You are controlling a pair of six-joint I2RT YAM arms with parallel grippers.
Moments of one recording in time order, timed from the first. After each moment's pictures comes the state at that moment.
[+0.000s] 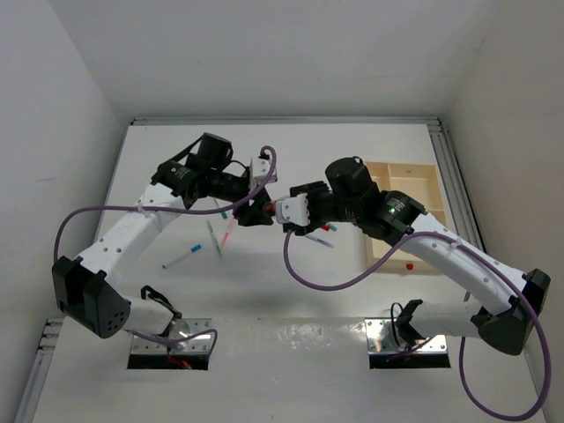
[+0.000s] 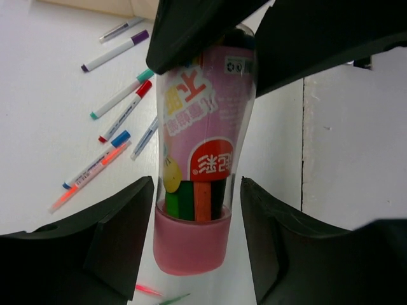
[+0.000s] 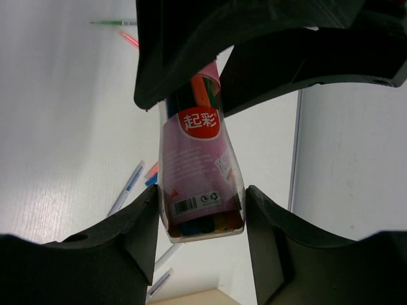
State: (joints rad) left arm -0.48 1.35 1.33 -0.78 0.83 0.59; right arm 0.82 1.23 1.20 -0.54 -0.28 -1.03
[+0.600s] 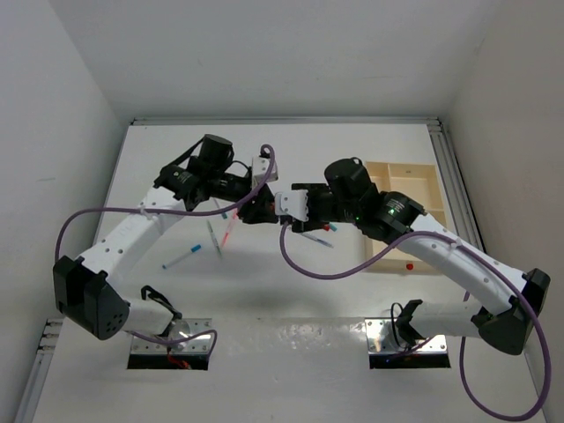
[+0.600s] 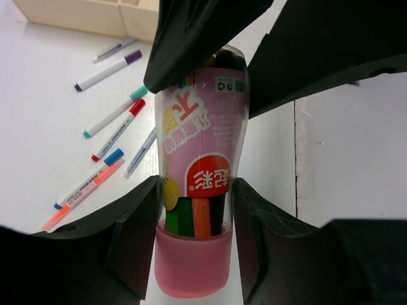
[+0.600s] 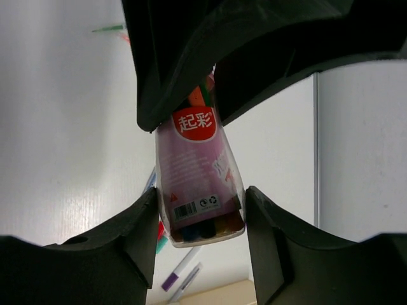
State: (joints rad) left arm -0.50 1.35 1.29 -0.68 0.87 0.52; right arm 0.84 1.23 1.20 -0.54 -0.24 -0.91
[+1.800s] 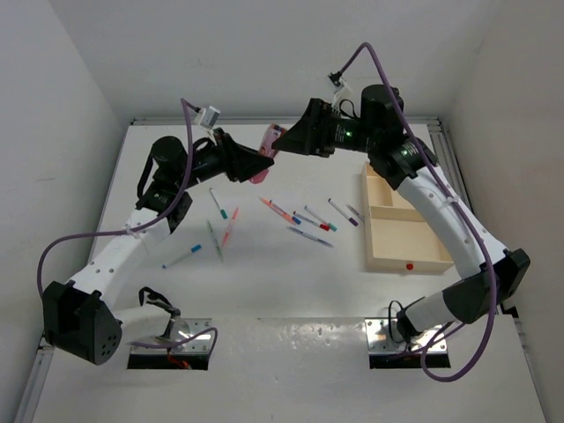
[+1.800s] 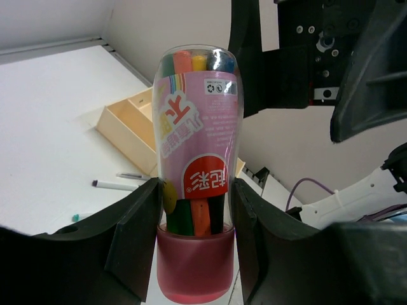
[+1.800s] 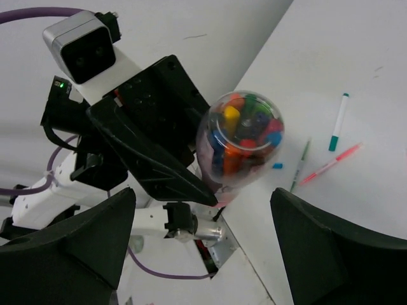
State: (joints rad) left arm -0.33 1.19 1.00 0.33 0.73 -0.65; right arm 0.47 1.47 1.57 -0.33 -0.64 0.68
